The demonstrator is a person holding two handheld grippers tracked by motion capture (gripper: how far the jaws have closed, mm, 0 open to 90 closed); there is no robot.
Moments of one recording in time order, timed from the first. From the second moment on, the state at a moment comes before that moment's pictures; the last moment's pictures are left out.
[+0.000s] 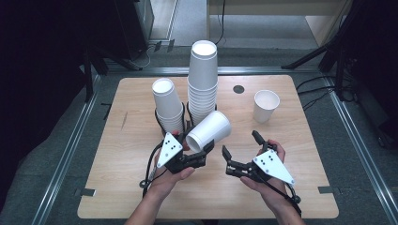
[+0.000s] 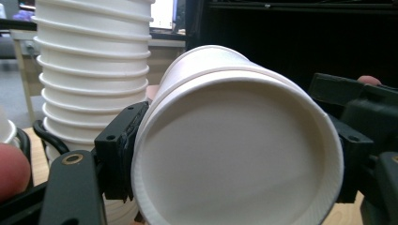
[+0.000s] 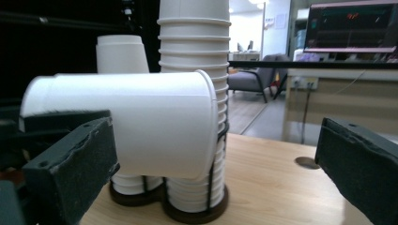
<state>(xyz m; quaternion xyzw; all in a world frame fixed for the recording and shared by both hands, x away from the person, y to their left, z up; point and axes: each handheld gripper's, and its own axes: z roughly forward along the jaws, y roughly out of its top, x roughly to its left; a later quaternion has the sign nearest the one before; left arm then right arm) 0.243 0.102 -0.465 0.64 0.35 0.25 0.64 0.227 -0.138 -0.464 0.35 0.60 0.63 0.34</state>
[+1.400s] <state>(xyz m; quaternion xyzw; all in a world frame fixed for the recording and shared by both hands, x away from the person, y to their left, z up) 0.242 0.094 -0.469 0.62 0.35 0.25 0.66 0.238 -0.134 -0.454 0.61 0.41 0.68 -0.05</state>
